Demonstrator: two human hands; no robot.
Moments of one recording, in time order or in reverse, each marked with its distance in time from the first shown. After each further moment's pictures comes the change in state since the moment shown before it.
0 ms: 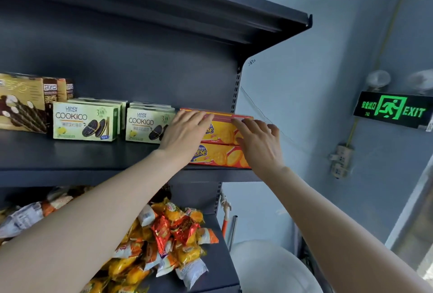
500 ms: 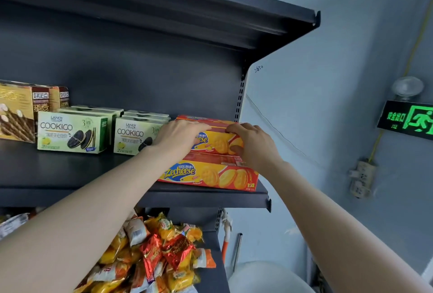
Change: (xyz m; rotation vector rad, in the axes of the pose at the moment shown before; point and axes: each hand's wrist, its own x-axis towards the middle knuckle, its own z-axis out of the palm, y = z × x) left_hand 0.051 -0.006 0.016 -0.072 -0.170 -0.163; right_hand 0.057 0.041 0.034 0.293 -0.273 -0.030
